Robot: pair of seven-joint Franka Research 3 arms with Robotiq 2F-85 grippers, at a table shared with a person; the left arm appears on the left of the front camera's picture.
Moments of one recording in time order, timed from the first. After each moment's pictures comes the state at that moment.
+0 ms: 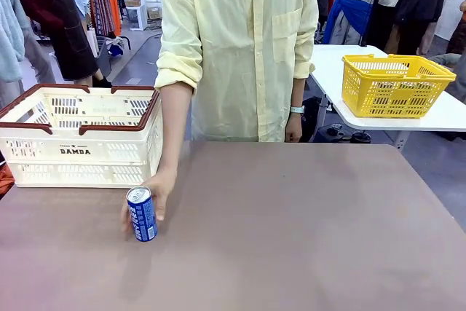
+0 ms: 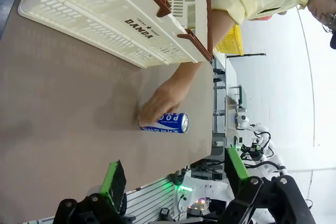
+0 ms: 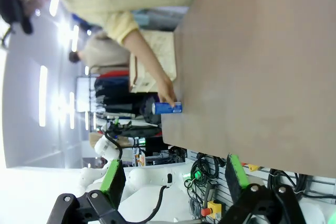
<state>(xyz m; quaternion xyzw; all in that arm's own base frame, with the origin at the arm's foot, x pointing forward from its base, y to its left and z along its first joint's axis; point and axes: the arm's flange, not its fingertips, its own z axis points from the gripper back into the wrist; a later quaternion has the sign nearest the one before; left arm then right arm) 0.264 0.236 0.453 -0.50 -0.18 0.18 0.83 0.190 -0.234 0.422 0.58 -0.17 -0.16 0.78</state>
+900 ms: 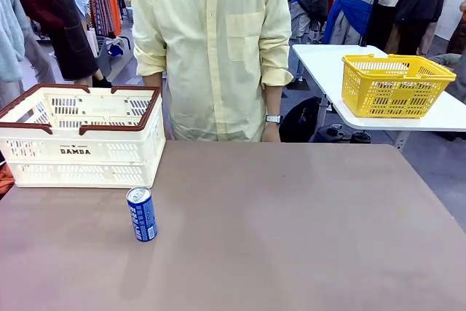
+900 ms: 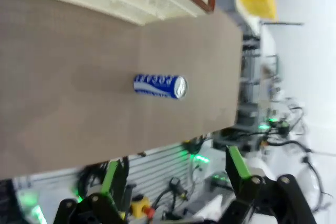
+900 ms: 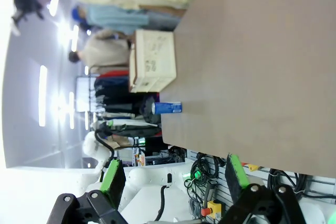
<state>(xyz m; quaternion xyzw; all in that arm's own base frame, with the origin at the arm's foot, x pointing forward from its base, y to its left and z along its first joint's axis) 0.269 0.122 0.526 -0.41 -0.10 0.14 0.90 0.191 -0.234 0.422 0.58 -0.17 -0.16 0.78</state>
